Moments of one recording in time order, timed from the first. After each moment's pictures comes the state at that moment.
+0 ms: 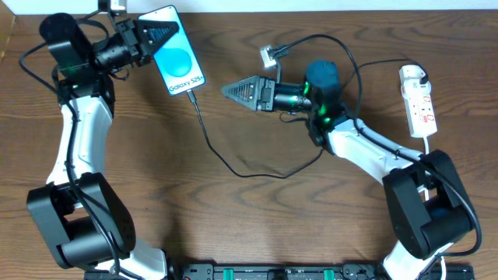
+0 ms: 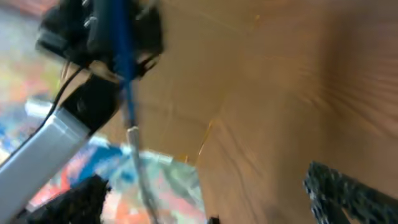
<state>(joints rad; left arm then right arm) 0.26 1.75 1.33 0.36 1.35 -1.06 0.47 1.85 1.09 0.64 -0.94 1.09</state>
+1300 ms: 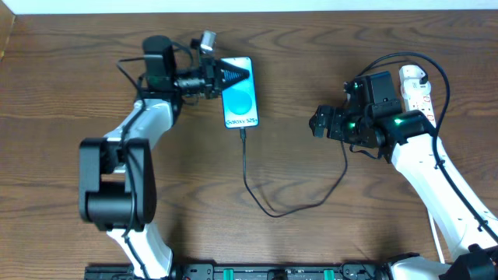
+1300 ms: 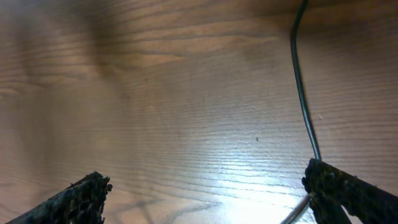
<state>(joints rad) -0.05 1.95 1.17 0.36 1.33 -0.94 0.27 1.45 1.09 -0.72 -0.21 0.49</state>
